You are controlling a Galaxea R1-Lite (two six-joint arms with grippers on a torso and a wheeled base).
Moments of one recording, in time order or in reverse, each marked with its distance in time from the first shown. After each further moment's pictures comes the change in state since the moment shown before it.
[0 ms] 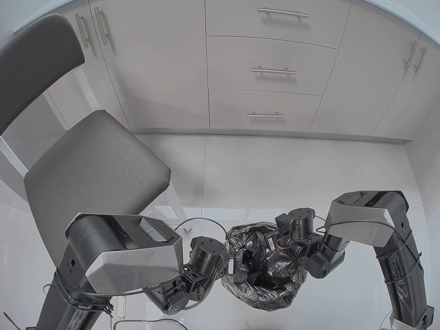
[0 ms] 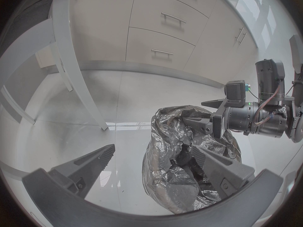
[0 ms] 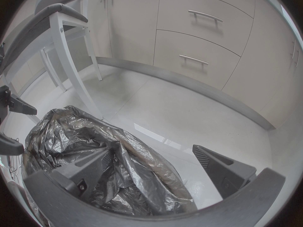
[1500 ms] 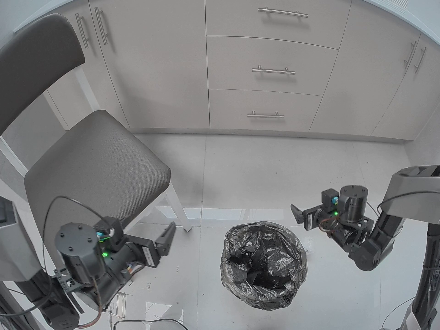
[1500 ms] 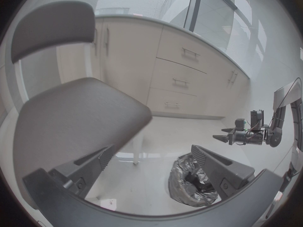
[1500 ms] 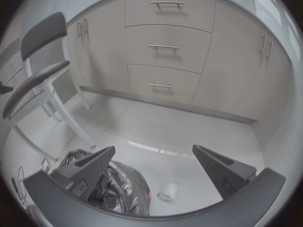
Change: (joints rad) left arm 0.102 -0.677 0.708 -0.363 0.040 0.157; right arm -0.096 -0.399 0.388 -0.141 -0.007 0.094
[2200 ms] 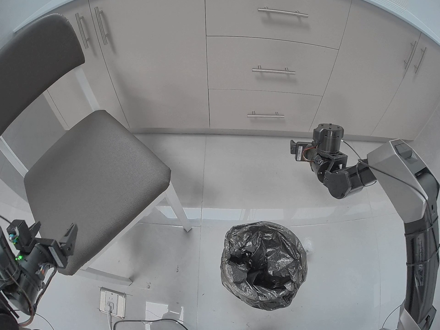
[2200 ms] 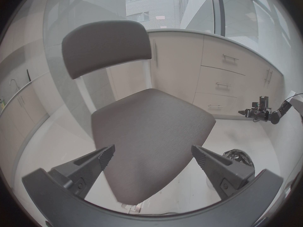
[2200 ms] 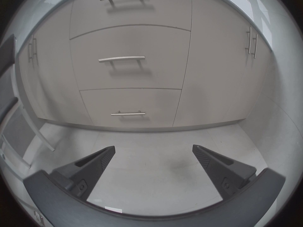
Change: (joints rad) left arm 0.400 -0.722 0.106 0.649 0.010 0.093; right arm -0.105 0.220 -0.974 0.613 -0.152 0.131
